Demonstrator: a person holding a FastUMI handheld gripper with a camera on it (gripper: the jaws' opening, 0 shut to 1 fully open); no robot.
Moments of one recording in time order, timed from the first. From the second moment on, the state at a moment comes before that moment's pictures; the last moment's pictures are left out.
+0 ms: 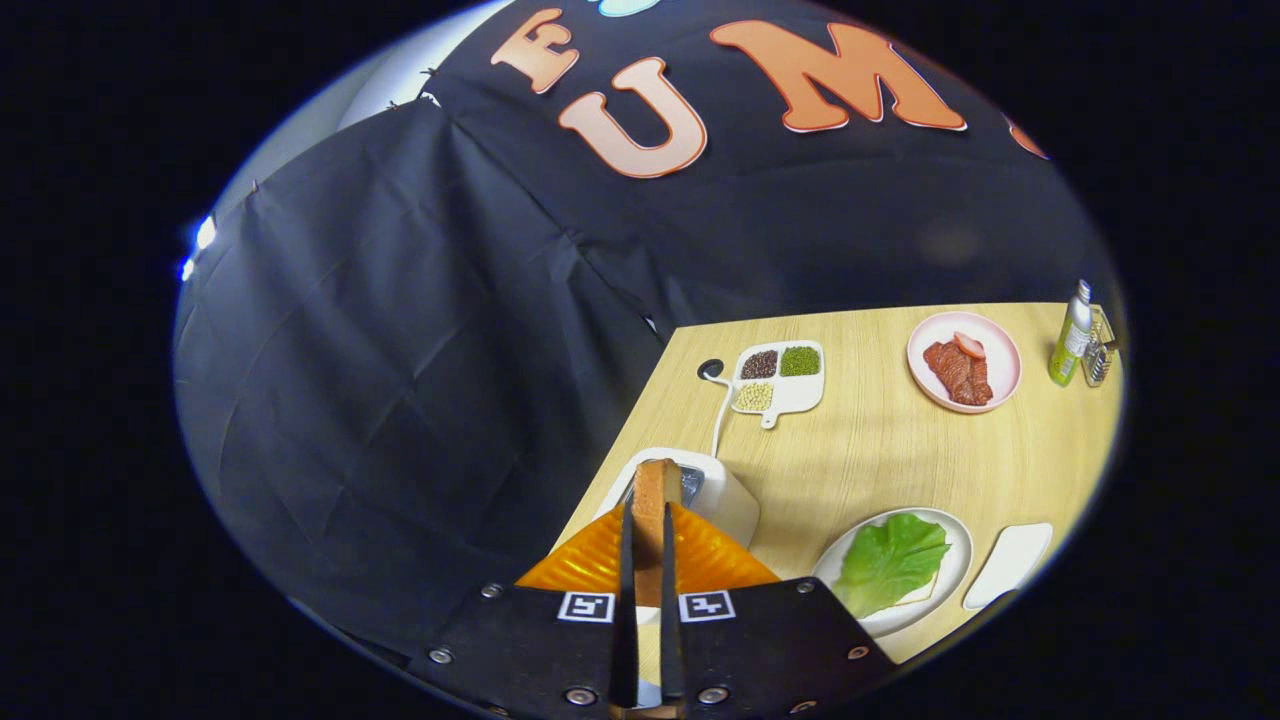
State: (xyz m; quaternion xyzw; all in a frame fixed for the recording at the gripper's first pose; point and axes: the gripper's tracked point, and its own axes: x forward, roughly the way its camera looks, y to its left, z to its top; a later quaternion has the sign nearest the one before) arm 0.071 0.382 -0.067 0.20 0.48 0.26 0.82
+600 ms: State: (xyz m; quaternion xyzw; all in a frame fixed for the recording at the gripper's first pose) arm 0.054 0.305 -0.116 0.23 0.50 0.22 0.80
